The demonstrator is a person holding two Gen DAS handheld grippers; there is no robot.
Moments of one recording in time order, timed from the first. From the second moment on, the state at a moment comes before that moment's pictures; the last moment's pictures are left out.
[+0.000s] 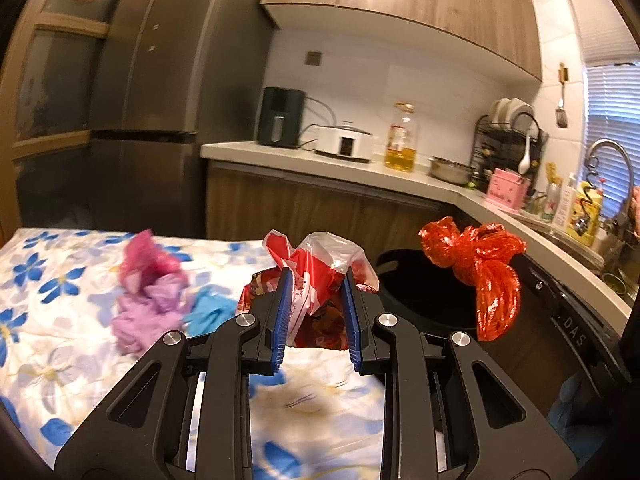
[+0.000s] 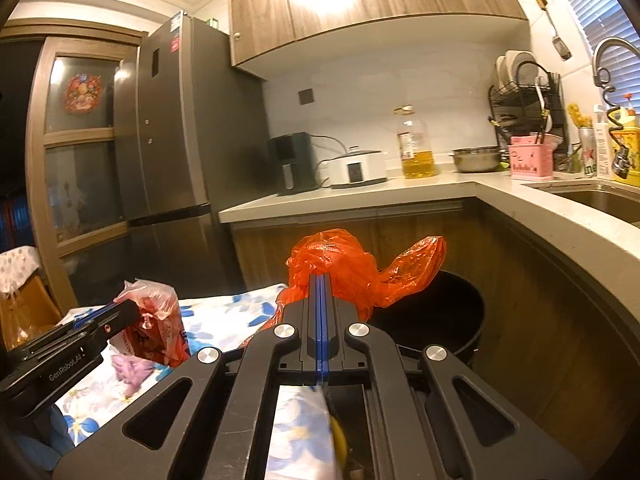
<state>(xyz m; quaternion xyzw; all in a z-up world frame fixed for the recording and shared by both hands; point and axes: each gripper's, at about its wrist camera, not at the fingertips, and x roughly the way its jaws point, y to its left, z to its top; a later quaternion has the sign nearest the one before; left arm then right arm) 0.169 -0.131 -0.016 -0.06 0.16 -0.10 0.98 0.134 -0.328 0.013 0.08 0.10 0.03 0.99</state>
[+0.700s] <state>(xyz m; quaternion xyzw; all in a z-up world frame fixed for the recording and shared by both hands) 0.229 -0.237 -0.004 -0.03 0.16 -0.18 0.97 0.154 -0.382 0.011 0.09 0.10 -0.02 0.99</state>
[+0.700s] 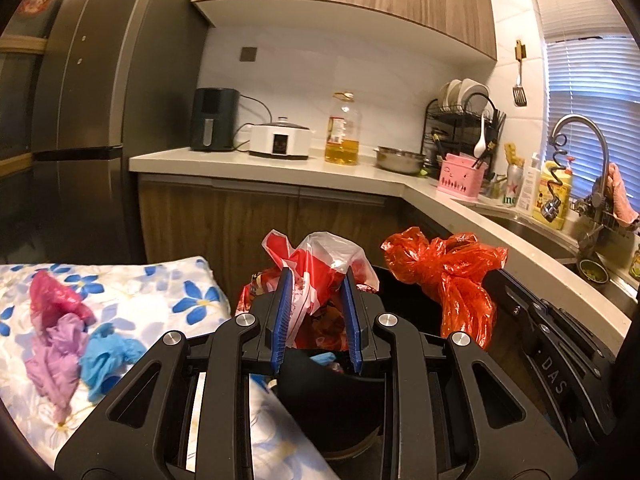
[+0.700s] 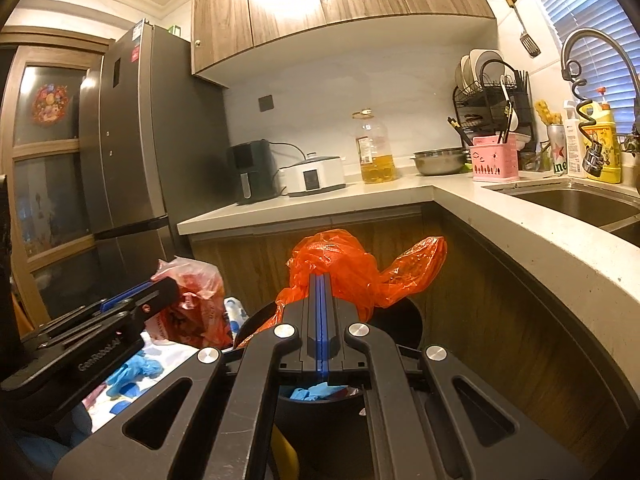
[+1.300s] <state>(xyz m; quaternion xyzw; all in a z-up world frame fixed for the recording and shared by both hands) 0.263 -0.261 -0.019 -0.03 0.17 -0.19 0.97 0.177 -0.393 0.003 0.10 0.10 -0.02 0.99</state>
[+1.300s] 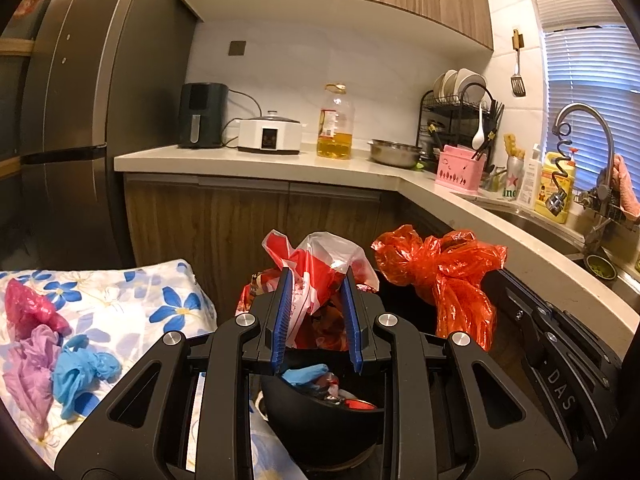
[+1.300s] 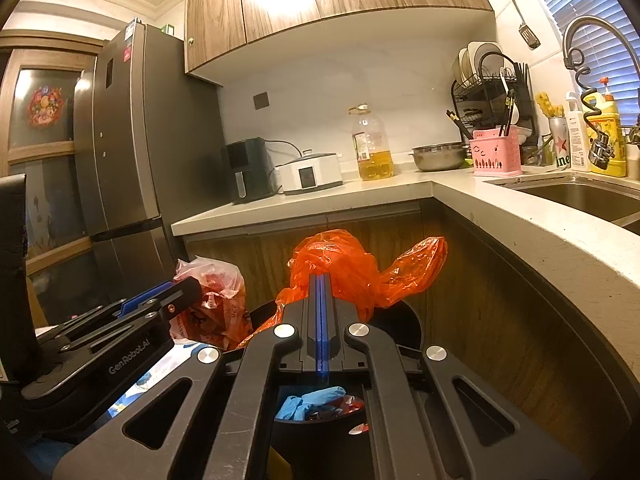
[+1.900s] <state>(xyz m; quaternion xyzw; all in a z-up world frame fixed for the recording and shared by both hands) 0.285 -0.275 -0.033 -0.02 0.18 -0.21 0.96 0.194 -0.400 -0.002 0.11 0.11 -0.01 0.99</state>
